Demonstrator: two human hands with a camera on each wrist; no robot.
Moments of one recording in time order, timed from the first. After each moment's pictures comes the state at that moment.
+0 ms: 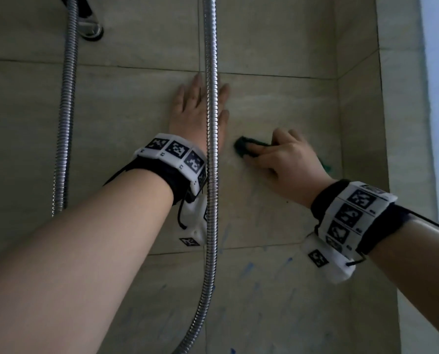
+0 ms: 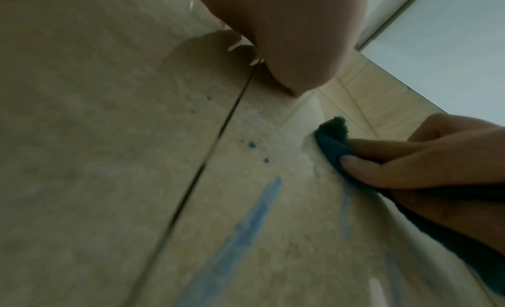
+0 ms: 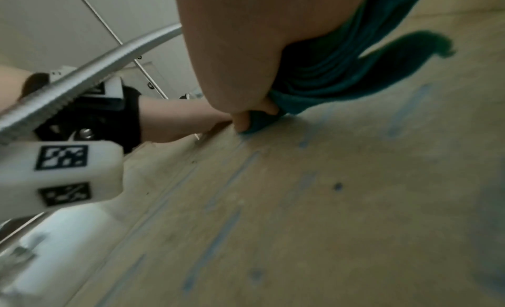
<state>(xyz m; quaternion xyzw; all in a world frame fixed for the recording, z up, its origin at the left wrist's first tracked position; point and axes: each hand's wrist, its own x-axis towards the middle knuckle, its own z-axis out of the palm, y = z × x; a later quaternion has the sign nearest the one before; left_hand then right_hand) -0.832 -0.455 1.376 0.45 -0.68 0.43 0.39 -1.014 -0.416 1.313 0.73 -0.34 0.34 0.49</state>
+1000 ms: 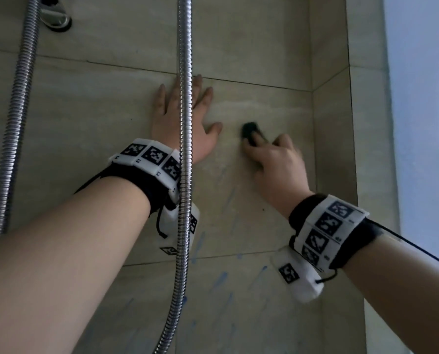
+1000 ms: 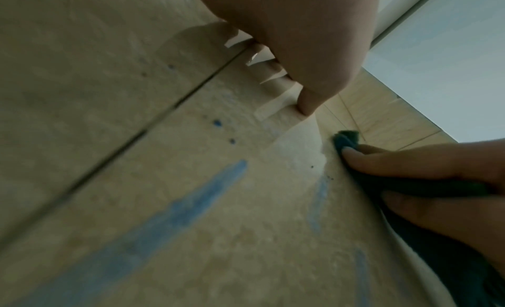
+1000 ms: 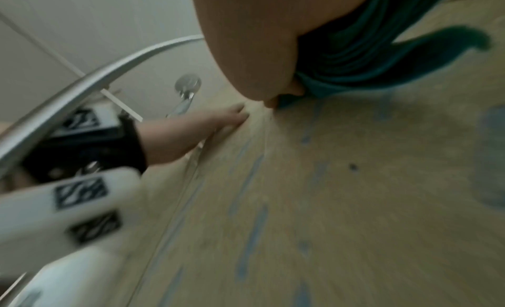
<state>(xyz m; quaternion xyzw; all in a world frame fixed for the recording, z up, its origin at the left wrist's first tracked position) -0.847 -0.470 1.381 0.42 -0.68 0.39 0.46 -1.022 -0.412 1.312 0.66 -0.45 0.44 0.41</state>
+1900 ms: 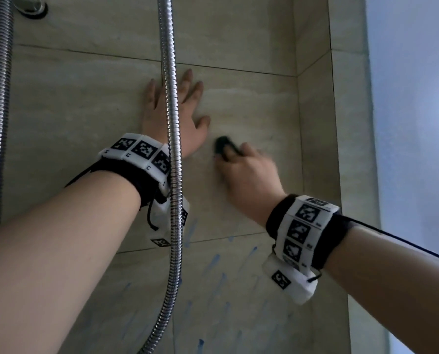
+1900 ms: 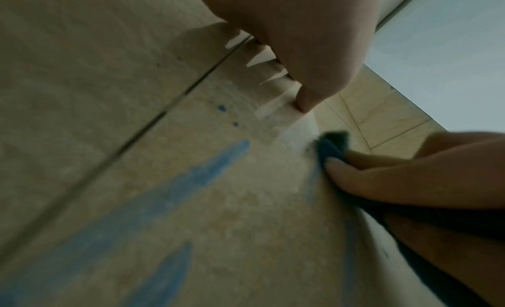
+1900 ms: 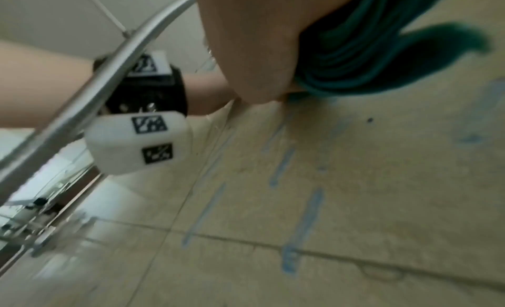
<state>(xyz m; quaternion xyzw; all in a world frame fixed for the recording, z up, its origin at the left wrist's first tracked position) -0.850 -0.463 1.371 0.42 -0.69 0.40 0.44 -0.993 -0.404 1.285 0.63 -0.51 0.30 0.50</state>
